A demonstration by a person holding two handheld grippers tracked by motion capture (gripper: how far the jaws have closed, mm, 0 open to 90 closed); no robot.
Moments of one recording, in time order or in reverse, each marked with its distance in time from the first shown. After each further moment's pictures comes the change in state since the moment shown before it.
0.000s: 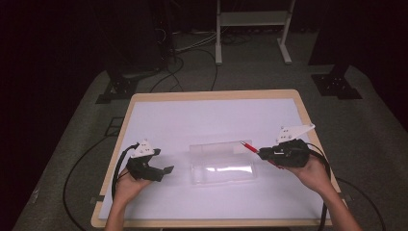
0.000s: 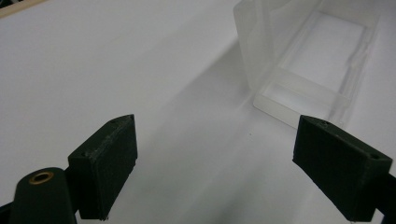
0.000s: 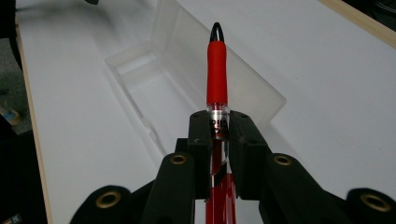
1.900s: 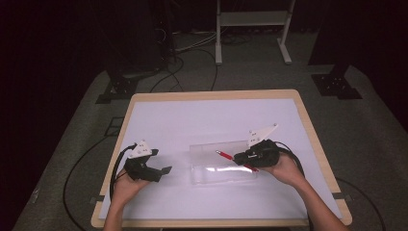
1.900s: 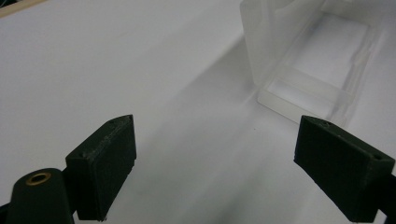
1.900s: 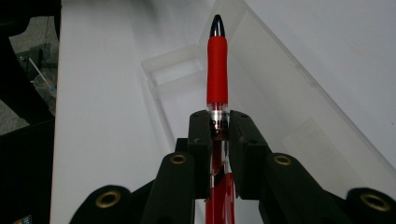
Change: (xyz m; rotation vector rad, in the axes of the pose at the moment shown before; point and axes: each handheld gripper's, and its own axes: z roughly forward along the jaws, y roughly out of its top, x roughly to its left) left arm 0.003 -0.004 -0.004 -0.005 0.008 -0.013; right arm 0.012 0.023 0.068 0.049 0.189 -0.107
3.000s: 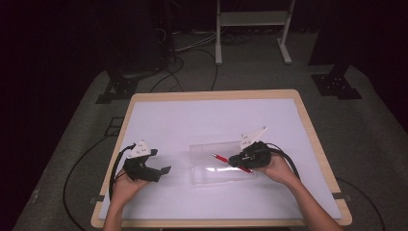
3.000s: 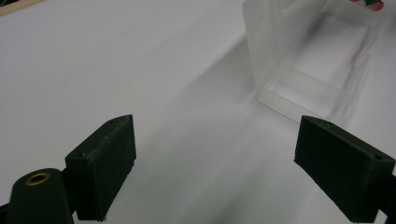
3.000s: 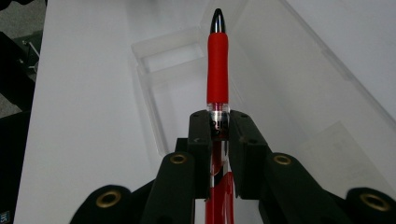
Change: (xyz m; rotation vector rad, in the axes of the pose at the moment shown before) left arm 0.001 -0.001 -0.001 -0.001 0.001 -0.009; right arm -0.010 -0.006 0.031 0.033 0.033 -0.040
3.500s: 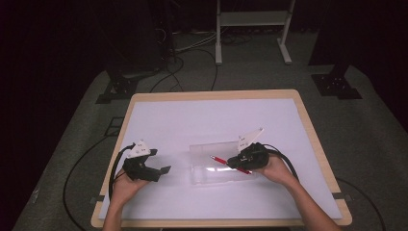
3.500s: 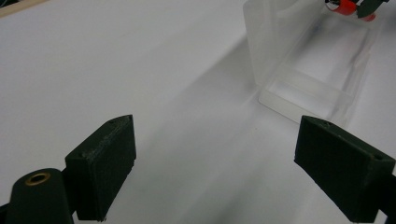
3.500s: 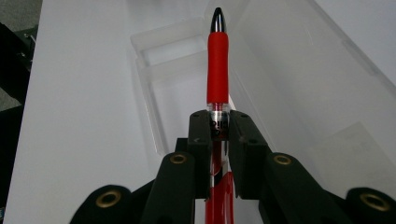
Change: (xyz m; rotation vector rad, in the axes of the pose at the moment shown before) left arm 0.001 0.000 -0.001 -0.002 0.000 0.001; right arm 0.000 -0.002 0.010 0.022 0.015 -0.010
